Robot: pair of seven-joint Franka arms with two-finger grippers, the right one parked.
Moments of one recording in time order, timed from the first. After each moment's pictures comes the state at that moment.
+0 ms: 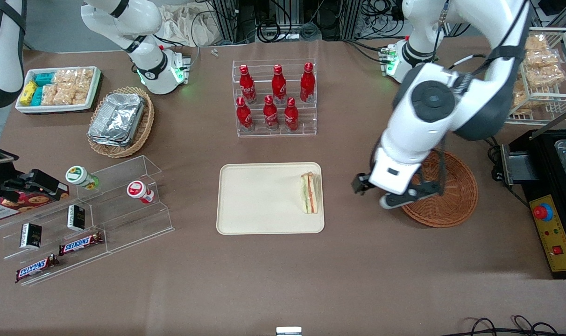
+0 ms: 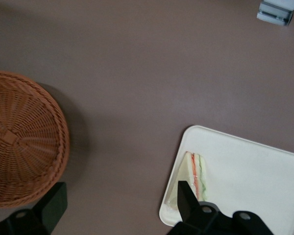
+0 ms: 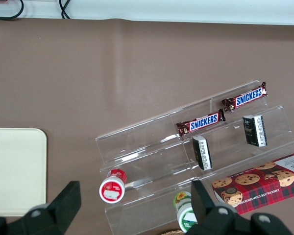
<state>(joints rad) -0.05 0.30 -0.41 -1.55 0.13 1.93 -0.78</state>
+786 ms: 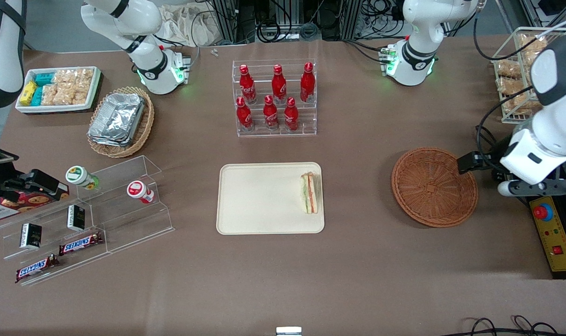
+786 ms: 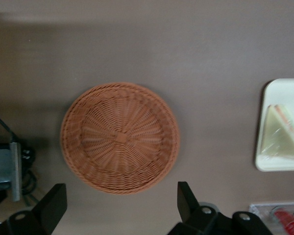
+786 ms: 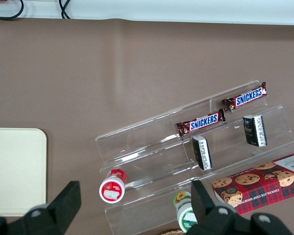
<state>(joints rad) 0.11 0.16 -0.18 -1.59 -0.02 1.69 -0.04</state>
